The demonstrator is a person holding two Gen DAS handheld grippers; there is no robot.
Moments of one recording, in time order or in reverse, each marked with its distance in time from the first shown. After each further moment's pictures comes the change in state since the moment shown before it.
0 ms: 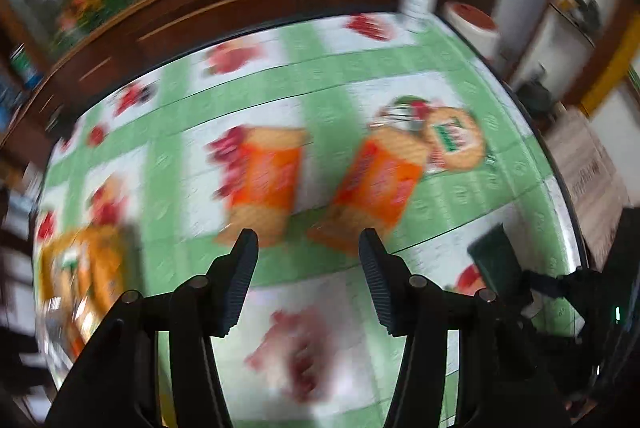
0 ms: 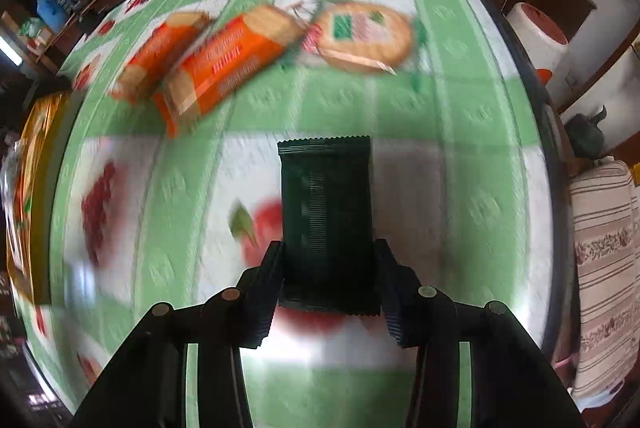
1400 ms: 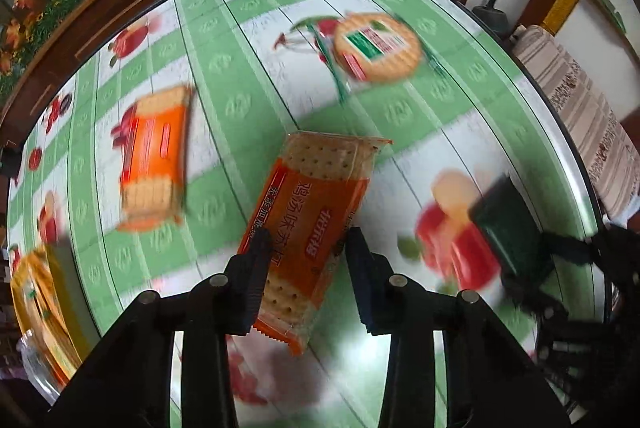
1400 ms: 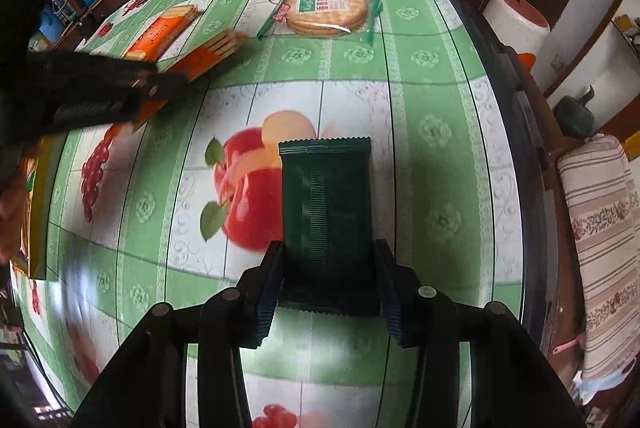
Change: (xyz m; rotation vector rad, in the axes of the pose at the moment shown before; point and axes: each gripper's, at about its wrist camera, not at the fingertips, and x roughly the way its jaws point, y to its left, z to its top) left arm 0.031 -0.054 -0.035 0.179 0.105 -0.053; right arm -0.018 -0.020 -0.047 0.058 -0.029 -0.004
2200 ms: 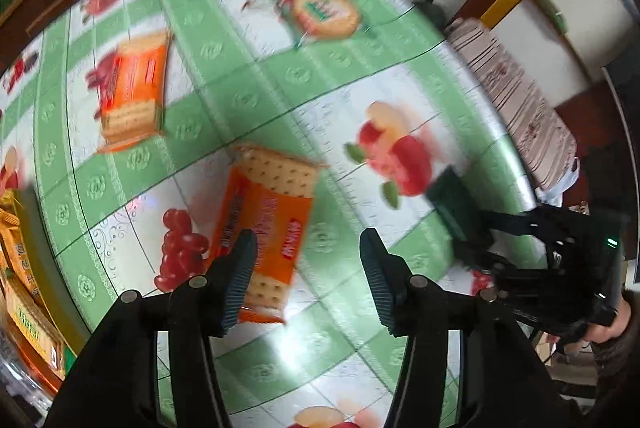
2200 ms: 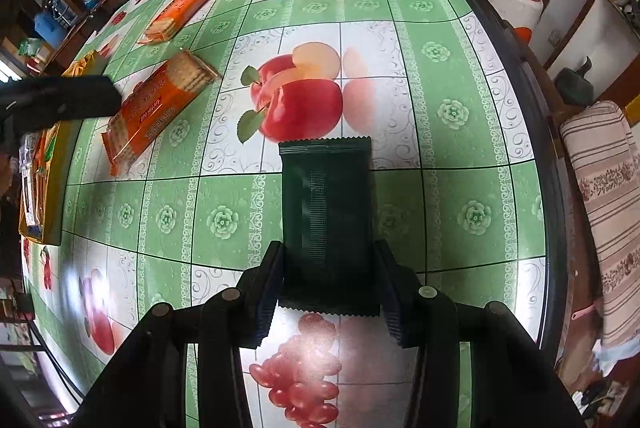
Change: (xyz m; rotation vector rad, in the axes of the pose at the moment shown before) left arm -0.021 0.031 -0.042 0.006 0.084 -0.275; right arm -0.013 0.020 -0.050 0.054 0.029 0.036
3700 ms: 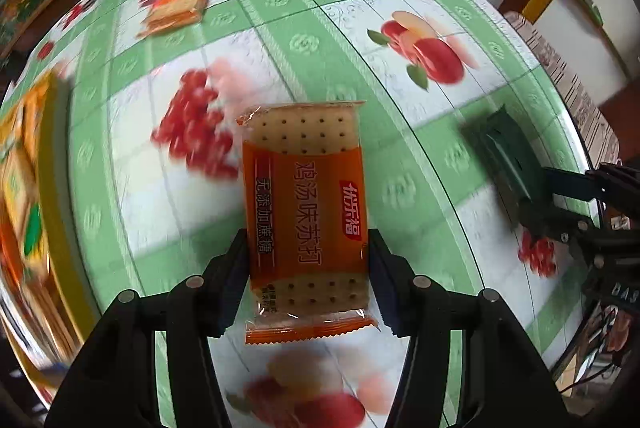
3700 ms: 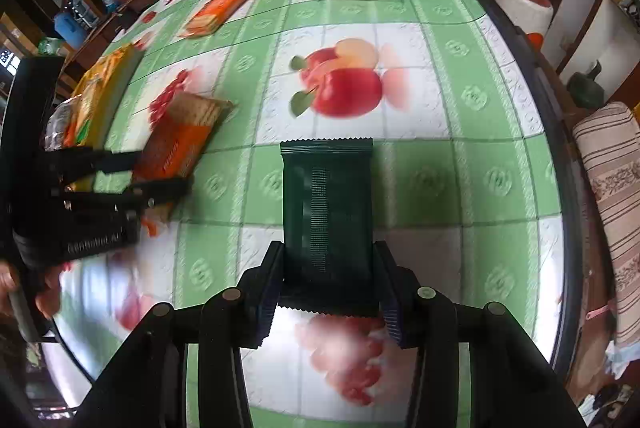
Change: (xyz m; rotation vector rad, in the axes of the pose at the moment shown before) left arm 0.012 -0.037 -0.161 -0.077 -0.081 0.172; right arm -0.022 0.024 -0.034 -0.018 -0.043 0.072
